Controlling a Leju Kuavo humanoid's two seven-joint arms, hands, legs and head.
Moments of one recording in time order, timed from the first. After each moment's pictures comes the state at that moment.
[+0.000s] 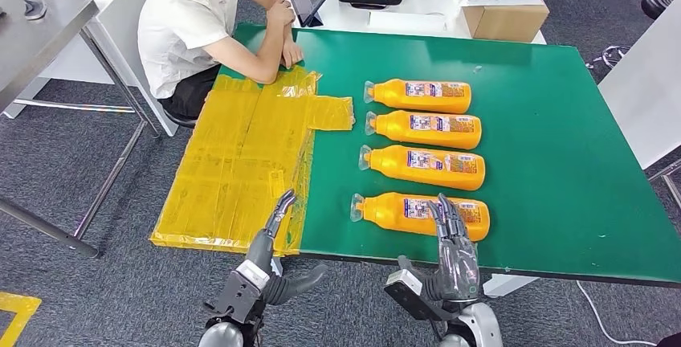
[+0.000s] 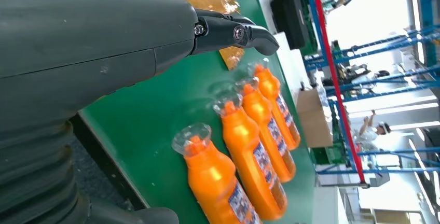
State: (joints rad) left arm 0.04 -0.18 -0.38 -1.32 -0.06 0.24 -0.48; right arm 0.06 -0.01 0.27 -1.28 0.89 -0.68 -0.41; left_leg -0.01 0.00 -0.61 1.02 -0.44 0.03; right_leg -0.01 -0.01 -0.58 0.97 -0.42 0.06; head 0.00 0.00
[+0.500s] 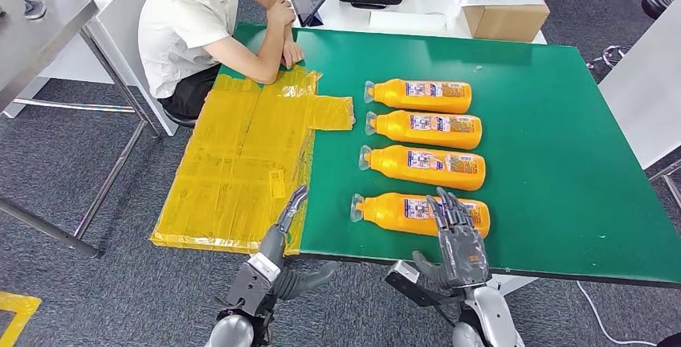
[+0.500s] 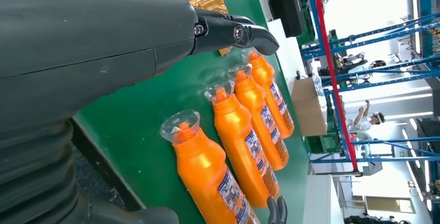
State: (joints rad) left arm -0.01 -0.21 -0.39 -1.26 -0.05 0.22 -0.49; right arm -0.02 -0.09 0.29 -1.21 1.14 -0.63 -0.25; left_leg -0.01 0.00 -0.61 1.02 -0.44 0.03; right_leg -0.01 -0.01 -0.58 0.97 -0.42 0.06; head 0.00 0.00
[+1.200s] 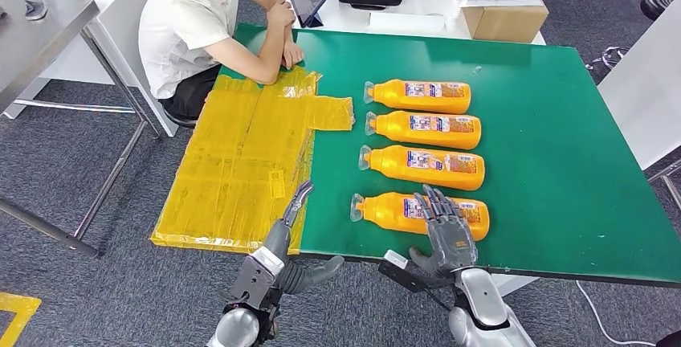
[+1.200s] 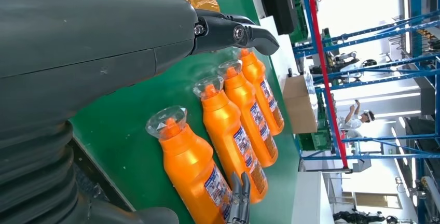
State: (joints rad) left arm -0.04 -0.23 -0.39 -1.23 -0.04 0.21 -0.51; right arm -0.14 -0.12 0.37 -1.05 1.22 -0.55 -0.15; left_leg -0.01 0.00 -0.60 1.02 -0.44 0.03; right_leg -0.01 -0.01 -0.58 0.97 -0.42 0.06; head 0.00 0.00
